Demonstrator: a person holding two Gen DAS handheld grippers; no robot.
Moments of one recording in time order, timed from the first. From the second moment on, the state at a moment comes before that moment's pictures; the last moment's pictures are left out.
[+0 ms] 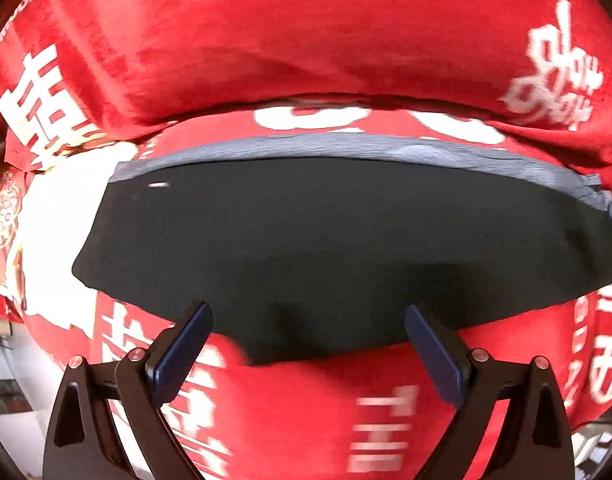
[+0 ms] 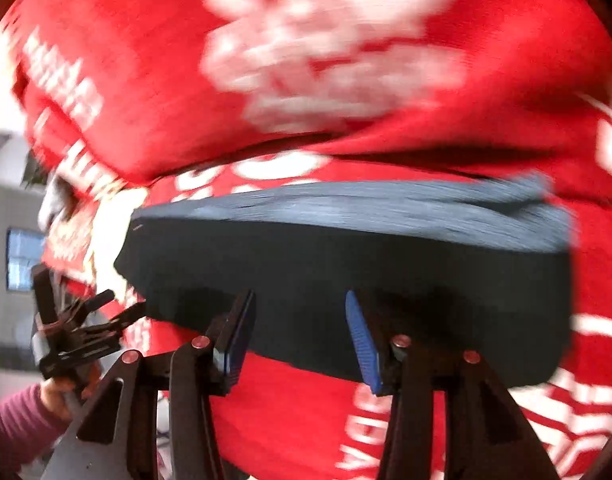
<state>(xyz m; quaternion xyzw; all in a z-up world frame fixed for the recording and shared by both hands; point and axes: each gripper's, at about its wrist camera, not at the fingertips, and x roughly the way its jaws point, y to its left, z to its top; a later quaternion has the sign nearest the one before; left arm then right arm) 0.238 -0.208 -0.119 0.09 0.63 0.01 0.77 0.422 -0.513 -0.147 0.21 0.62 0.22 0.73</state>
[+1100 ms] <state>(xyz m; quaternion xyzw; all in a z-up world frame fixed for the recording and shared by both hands) 0.286 0.083 -0.210 -0.05 0.59 0.02 0.81 0.604 0.092 -0.242 -0.12 0.70 0.45 0.54</state>
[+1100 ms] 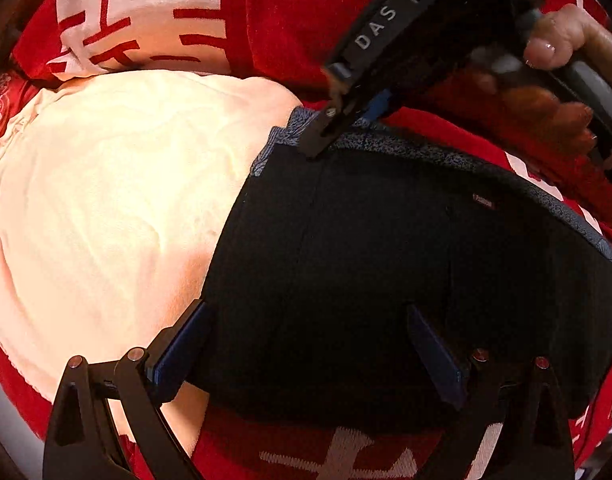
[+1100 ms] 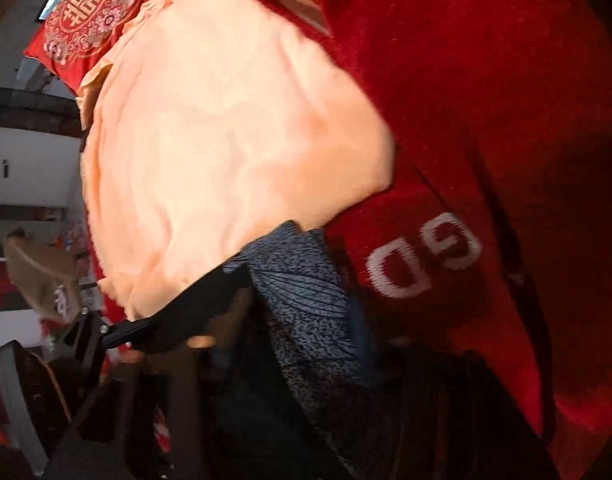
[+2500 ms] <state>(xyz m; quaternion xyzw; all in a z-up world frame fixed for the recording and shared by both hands) 0.290 0.107 -0.176 -0.06 0.58 0.05 0.81 0.591 0.068 -0.203 -0.10 0.66 0.36 0.66</state>
